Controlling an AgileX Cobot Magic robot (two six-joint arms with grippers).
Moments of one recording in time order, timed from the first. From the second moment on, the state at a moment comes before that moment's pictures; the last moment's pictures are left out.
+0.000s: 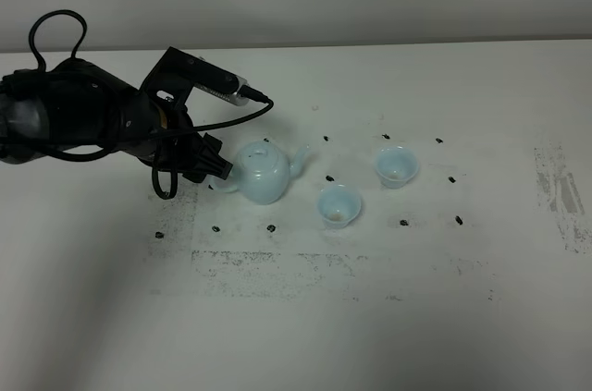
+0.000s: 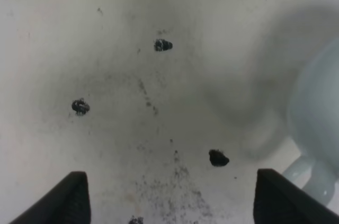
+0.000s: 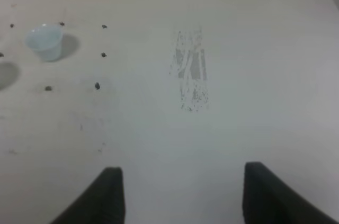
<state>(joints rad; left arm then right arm) -0.38 1.92 -1.19 0.24 0.30 -0.03 0.00 0.01 -0.52 -0.06 1.11 0.05</state>
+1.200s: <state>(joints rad) -0.39 1.92 -1.19 0.24 0.37 -0.03 0.00 0.01 -0.52 -0.06 1.11 0.05</state>
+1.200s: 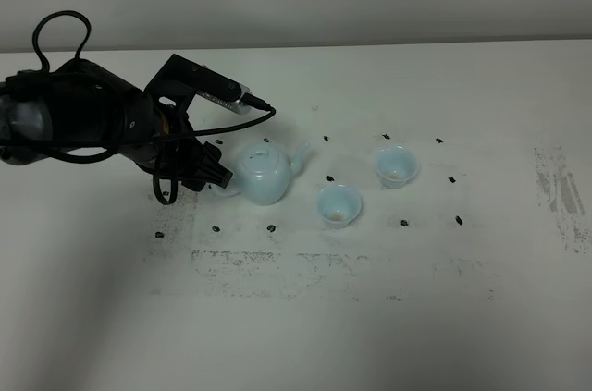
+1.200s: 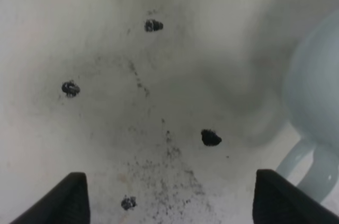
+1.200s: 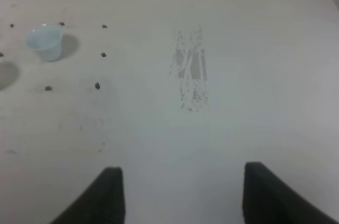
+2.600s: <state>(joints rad) -0.38 1.83 -1.23 -0.02 0.49 0.77 0.00 0.01 -0.52 -0.06 1.11 0.05</state>
